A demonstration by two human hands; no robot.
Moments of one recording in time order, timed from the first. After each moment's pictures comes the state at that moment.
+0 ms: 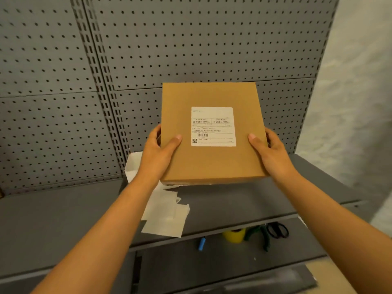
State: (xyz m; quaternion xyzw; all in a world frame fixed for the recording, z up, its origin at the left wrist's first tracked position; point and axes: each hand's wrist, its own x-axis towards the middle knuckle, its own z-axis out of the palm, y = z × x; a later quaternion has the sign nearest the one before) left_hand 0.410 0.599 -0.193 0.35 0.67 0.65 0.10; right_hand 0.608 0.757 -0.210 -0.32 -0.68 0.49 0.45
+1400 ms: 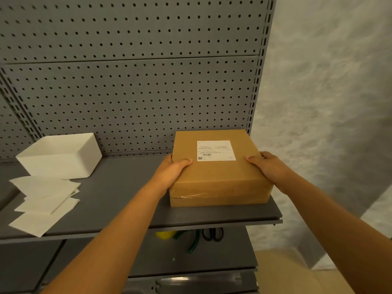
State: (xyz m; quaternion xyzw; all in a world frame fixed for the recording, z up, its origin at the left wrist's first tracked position) left_hand 0.596 0.843 -0.279 0.22 0.74 0.56 0.30; right_hand 0.777 1.028 -0.280 -0.45 -0.73 0.49 0.17
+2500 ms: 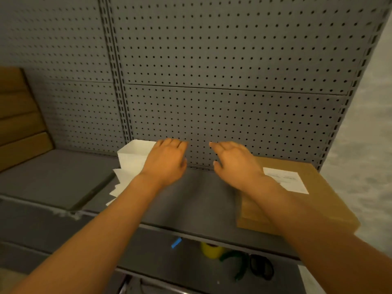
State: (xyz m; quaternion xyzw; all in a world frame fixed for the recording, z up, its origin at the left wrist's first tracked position) left_hand 0.512 0.683 -0.205 0.40 0.88 0.04 -0.23; right_hand 0.618 0.846 -0.197 -0.06 -0.98 -0.02 0.19
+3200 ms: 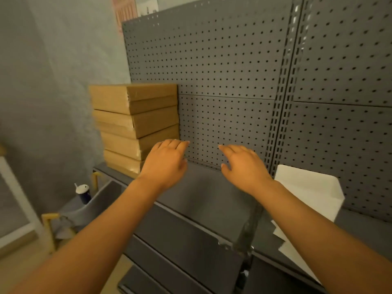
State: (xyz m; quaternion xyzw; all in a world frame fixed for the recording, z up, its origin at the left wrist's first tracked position) left_hand 0.300 0.304 -0.180 0.24 0.93 0.01 -0.27; right_hand 0.338 0.514 -0.189 0.08 -0.97 0.06 0.21
